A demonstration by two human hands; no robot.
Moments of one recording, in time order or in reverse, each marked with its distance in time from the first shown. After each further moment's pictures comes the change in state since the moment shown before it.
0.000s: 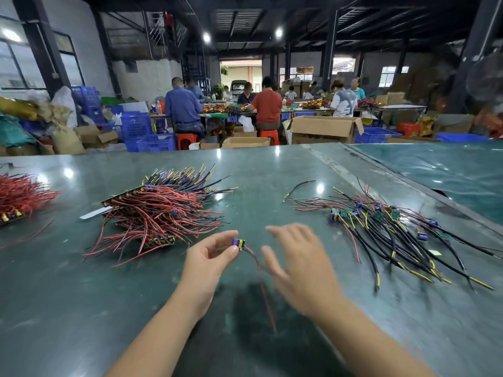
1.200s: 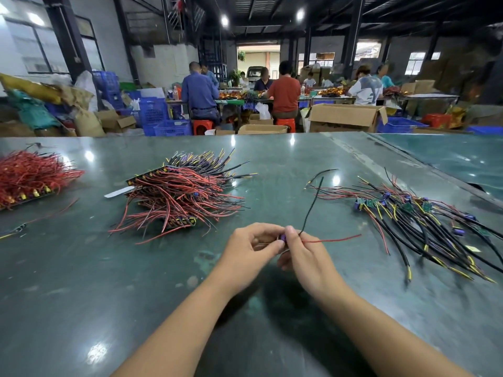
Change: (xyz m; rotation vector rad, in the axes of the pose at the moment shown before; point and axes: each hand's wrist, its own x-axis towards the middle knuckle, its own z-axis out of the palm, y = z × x) left_hand -0.007 -0.001 0.011 0.262 -0.291 0.122; right_hand 0.001 -0.012 0.039 0.878 -0.219 0.605
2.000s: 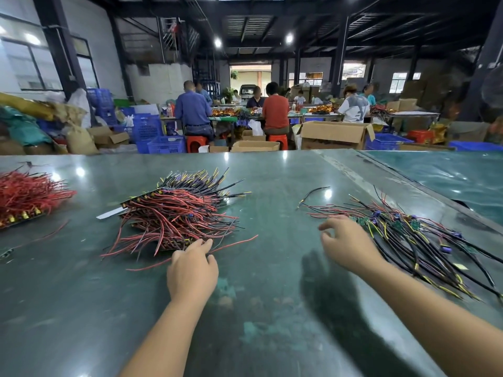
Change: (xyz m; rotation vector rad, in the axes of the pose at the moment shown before) left_hand 0.012 -0.023 -0.060 0.957 0.471 -0.324; right_hand 0.066 -0.012 -0.087 -0.947 0.169 -0.087
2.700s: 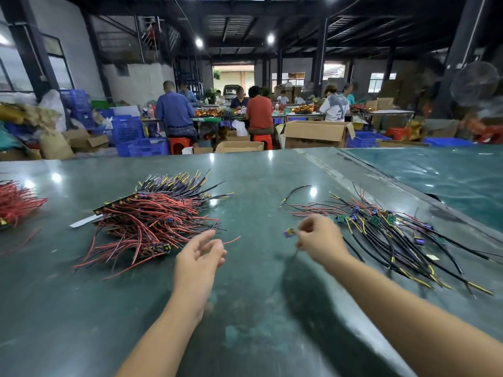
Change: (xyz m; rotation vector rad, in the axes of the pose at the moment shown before) left_hand -0.019 0.039 0.007 -1.167 -0.127 -0.121; right_hand 0.004 -0.010 0.013 0.402 0.006 0.211
